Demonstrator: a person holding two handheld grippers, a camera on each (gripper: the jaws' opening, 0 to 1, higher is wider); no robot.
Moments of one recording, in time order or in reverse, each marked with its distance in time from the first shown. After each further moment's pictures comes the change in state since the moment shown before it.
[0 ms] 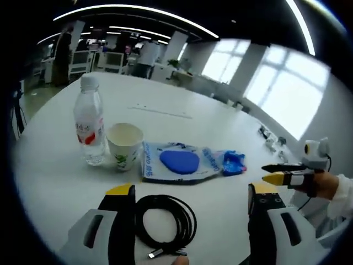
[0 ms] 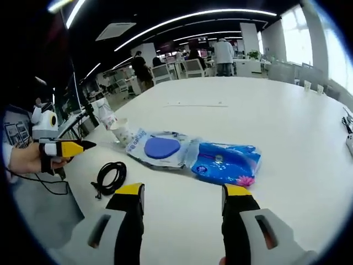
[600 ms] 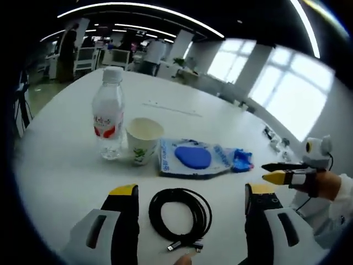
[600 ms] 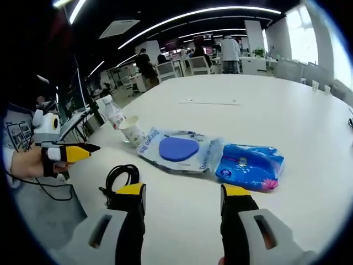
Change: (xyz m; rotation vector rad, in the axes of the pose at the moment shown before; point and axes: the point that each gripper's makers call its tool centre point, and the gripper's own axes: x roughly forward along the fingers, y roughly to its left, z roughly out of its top) left arm -0.010 0.033 -0.010 -0.046 0.018 0.030; right arm 0.027 0.035 0.004 0.000 0.022 0.033
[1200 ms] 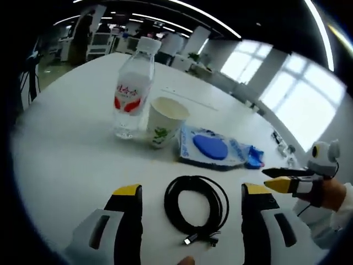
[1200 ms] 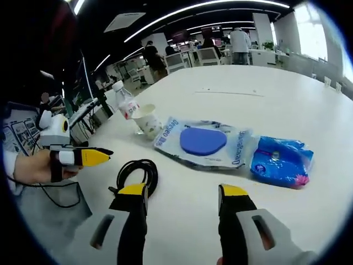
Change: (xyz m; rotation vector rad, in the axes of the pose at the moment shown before) left arm 0.011 0.034 -0.026 -0.098 0.035 0.047; right arm 0.037 0.048 -0.016 0.007 0.068 0.069
